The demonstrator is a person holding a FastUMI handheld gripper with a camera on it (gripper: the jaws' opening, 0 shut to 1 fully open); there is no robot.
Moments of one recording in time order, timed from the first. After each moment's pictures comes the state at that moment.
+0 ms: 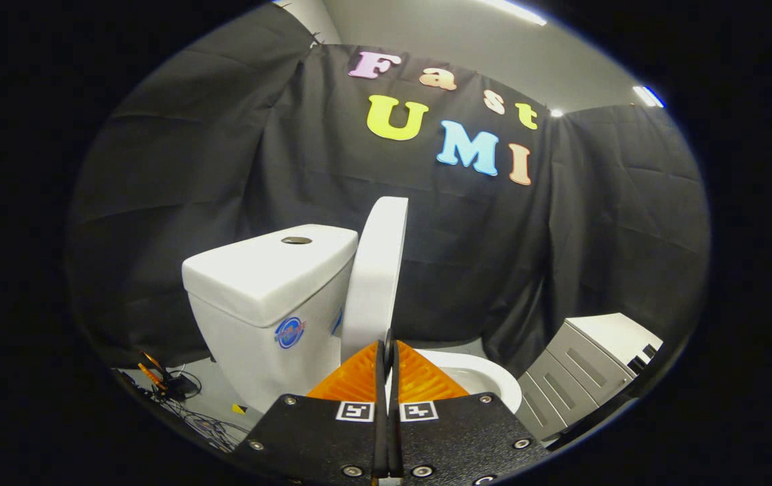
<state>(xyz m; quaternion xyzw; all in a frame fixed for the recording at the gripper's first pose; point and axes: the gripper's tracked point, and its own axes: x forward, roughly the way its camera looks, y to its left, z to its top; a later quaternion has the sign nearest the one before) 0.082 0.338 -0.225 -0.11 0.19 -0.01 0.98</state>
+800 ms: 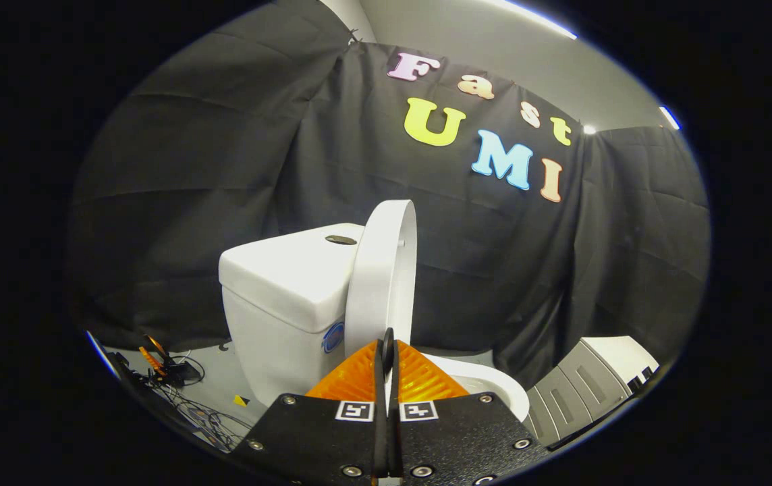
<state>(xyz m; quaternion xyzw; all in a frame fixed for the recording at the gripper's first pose) 0.084 0.373 -0.226 -0.14 0.19 0.03 0.97</state>
